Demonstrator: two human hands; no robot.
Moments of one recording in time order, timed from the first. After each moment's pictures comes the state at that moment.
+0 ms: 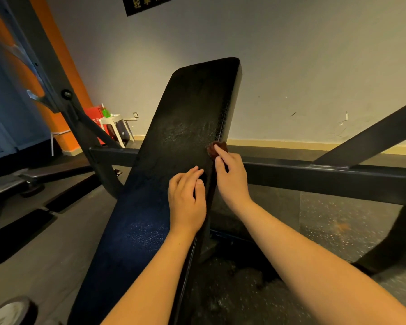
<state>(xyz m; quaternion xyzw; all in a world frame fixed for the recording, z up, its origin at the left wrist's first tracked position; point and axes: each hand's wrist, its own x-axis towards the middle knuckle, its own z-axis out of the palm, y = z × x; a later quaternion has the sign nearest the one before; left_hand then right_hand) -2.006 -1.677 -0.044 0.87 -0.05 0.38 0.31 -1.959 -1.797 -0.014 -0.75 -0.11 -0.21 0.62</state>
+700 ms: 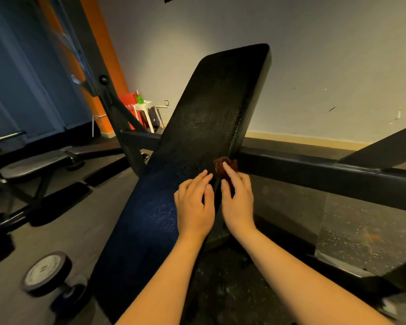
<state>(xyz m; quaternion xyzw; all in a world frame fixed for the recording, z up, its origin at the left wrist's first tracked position) -2.043 -1.686 -0.065 0.89 0.04 0.36 0.26 -2.010 -1.788 -0.067 -0.71 -0.15 -0.16 0.67</state>
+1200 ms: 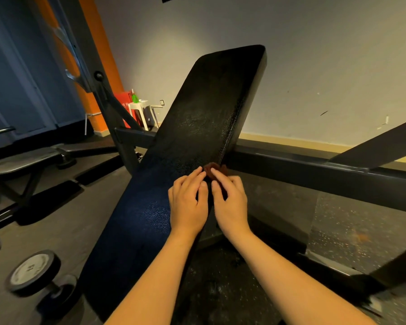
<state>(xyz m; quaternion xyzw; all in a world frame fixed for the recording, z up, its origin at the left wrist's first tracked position) -2.043 -1.684 -0.068 0.90 0.04 0.35 0.27 -2.020 -1.791 -0.074 -0.73 -0.17 -0.17 0.64</state>
